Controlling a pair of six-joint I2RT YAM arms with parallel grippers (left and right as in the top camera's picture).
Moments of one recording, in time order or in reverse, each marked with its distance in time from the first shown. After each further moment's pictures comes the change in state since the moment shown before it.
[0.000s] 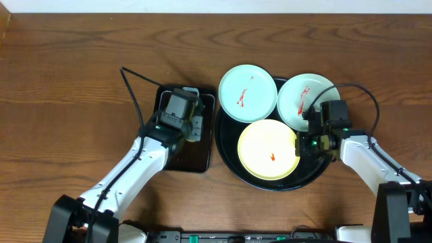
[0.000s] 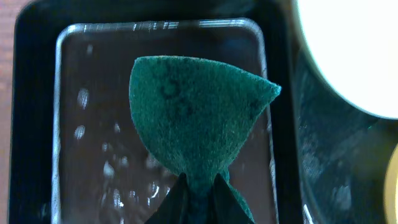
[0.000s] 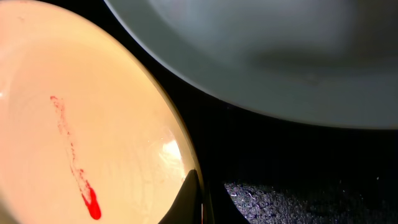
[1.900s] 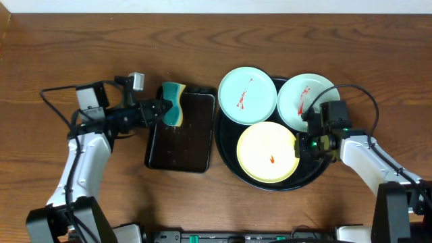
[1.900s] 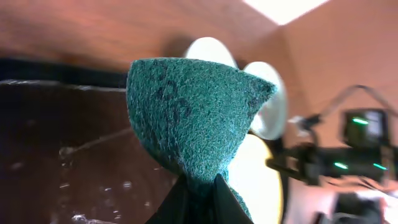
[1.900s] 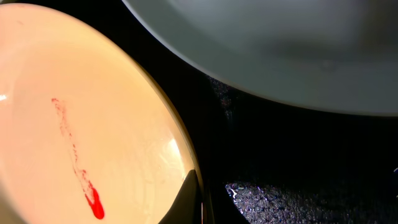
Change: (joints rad) left arm 0.639 0.000 -0.006 0.116 1.157 0.157; right arm 0.000 0.000 0.000 -0.019 -0.021 -0.007
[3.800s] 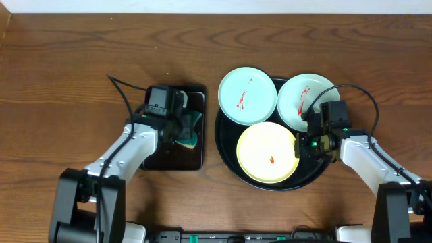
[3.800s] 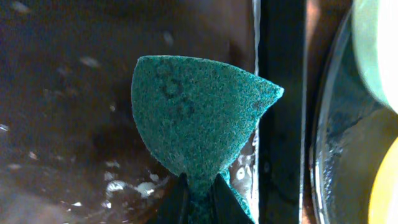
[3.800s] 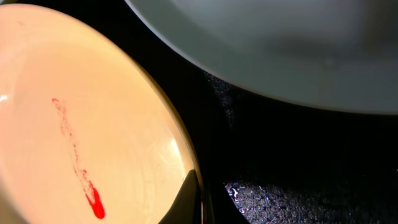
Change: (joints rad) left arm -0.454 0.150 0.006 -0.115 -0.827 -0.175; right arm 0.000 0.000 0.000 -0.004 -0.004 0.000
